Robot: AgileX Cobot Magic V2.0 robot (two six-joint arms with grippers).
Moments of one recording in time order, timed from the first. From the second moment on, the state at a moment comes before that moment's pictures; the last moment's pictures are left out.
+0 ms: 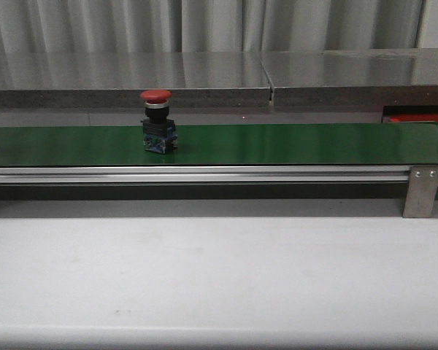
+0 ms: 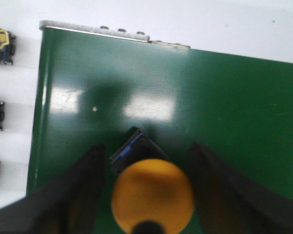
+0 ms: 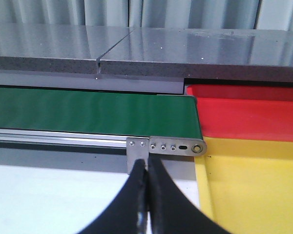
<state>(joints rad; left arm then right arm) 0.20 2.04 -1.85 -0.16 1.12 0.22 0.04 -0.01 0.03 0.03 0.11 0.02</state>
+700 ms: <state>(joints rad) 0.03 1.56 -1.64 -0.16 1.00 0.22 0.04 -0.01 0.03 0.03 0.11 0.02</state>
